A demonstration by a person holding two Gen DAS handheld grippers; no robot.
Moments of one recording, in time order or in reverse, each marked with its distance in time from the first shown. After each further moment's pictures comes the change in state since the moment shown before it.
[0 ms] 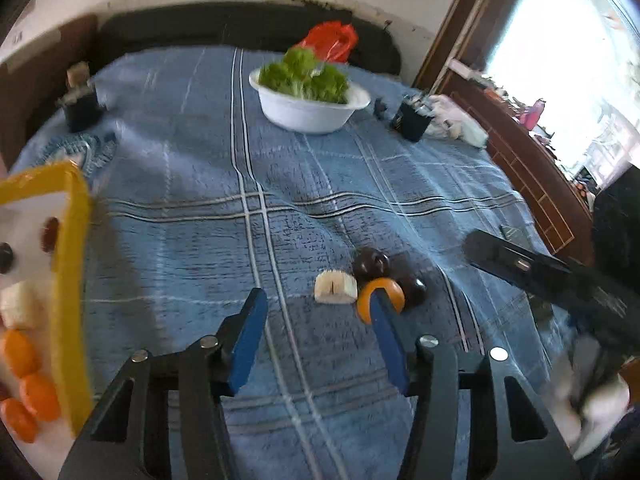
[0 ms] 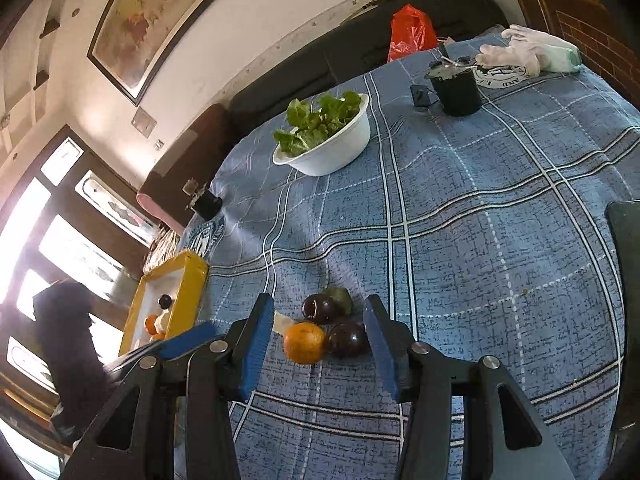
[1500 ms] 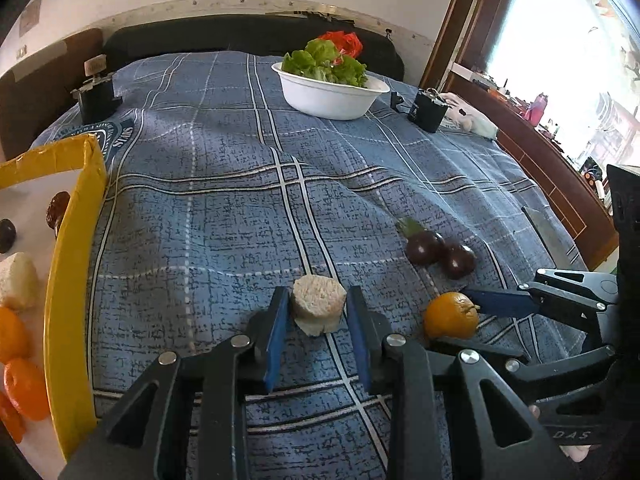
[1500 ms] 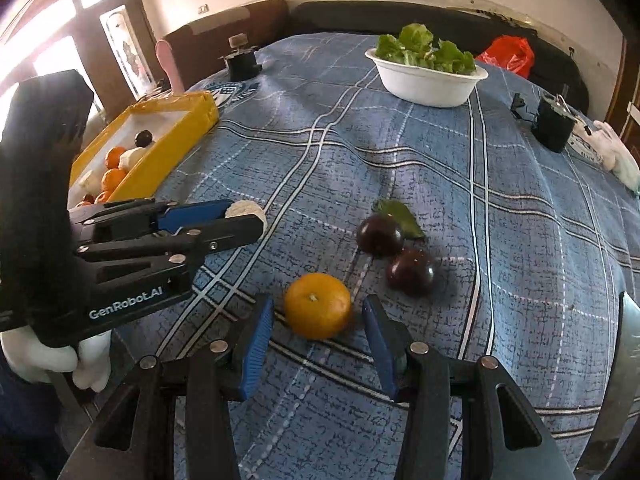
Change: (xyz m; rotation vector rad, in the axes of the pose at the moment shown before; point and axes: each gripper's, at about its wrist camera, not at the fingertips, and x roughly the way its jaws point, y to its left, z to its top) left arm 0.005 0.027 -0.035 0.056 -0.087 0.036; right arm 0.057 0.059 -0.064 -0.519 0.255 -0.182
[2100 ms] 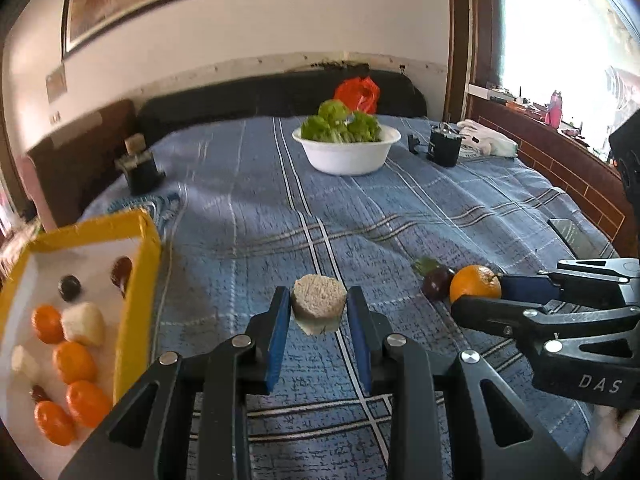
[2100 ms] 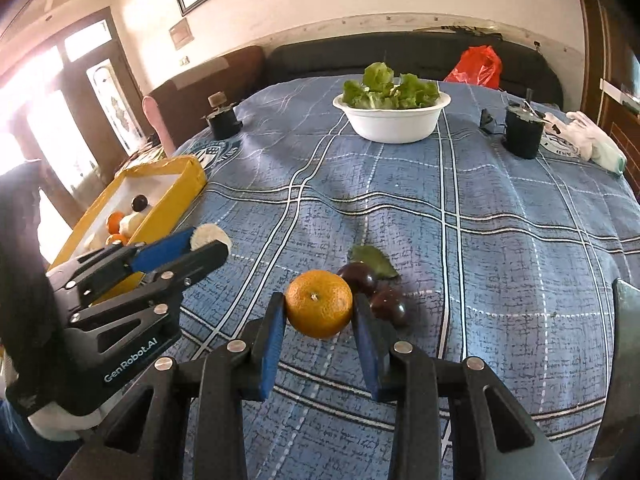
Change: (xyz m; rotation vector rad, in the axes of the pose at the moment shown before) left arm -0.032 -0.028 -0.003 0.118 -0.210 0.226; right arm -0.024 -0.011 0.008 0.116 -0.178 0.001
